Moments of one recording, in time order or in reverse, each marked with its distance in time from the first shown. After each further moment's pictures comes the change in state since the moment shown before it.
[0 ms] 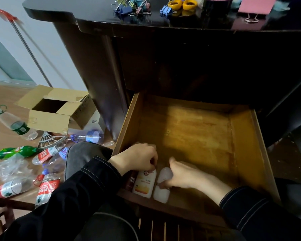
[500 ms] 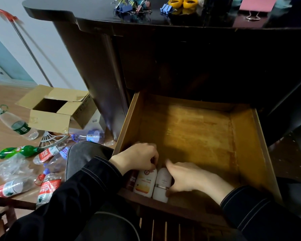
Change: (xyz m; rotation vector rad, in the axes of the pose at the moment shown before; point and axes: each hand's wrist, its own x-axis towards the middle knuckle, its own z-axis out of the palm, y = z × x) left_hand -0.001 -0.001 0.000 -0.017 -0.016 -0.007; right_hand -0.004 0.001 0.002 -0.295 0.052 -0.196
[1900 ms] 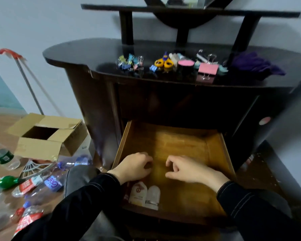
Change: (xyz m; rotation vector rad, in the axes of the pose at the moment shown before) left_hand -0.024 0.022 -0.041 -0.023 0.297 0.022; right_hand -0.070 0.005 -0.074 0.040 0.358 0.056
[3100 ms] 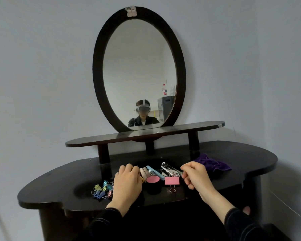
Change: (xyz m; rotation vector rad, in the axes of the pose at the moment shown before) left_hand 0.153 0.041 -0.242 0.228 0.838 -0.048; right_hand 0.004 0.047 -0.260 1.202 1.055 0.107
